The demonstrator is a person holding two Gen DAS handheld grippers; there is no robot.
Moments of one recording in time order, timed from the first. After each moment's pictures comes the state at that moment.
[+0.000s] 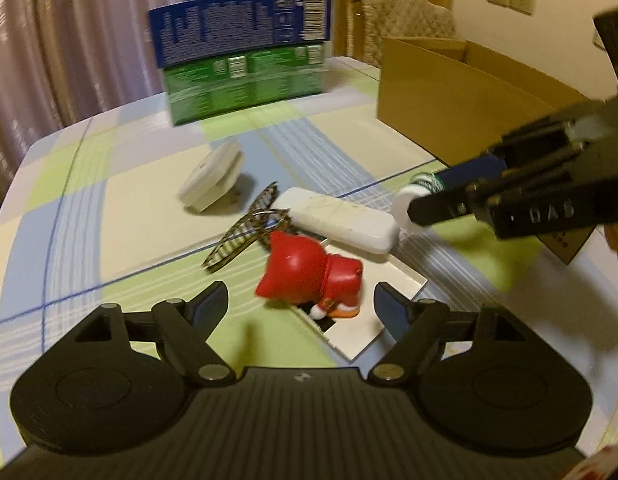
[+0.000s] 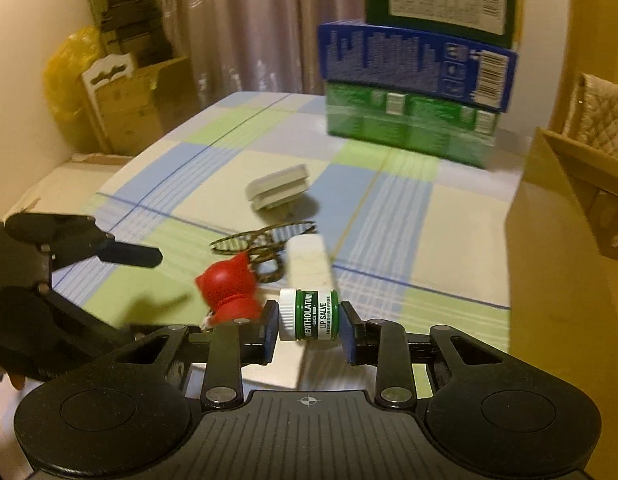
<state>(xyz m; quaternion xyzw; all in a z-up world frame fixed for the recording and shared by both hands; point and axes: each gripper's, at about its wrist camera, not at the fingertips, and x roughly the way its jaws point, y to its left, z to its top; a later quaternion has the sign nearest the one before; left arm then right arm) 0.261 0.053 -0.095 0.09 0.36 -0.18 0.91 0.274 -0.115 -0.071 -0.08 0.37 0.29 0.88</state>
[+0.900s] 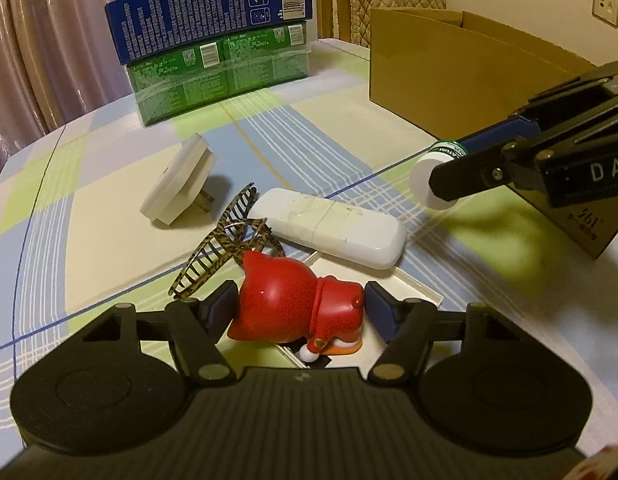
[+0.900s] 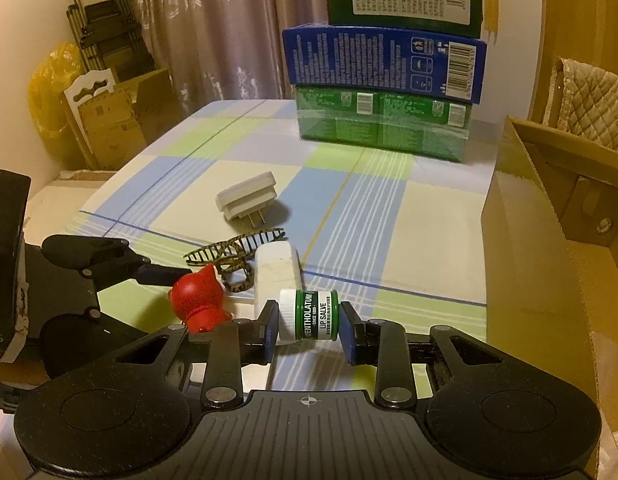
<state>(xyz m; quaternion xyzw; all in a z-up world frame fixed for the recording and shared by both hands) 0.296 0.031 -0.118 0.11 0.38 -0.19 0.90 0.286 -0.135 -0.067 -0.06 0.37 0.27 0.89</state>
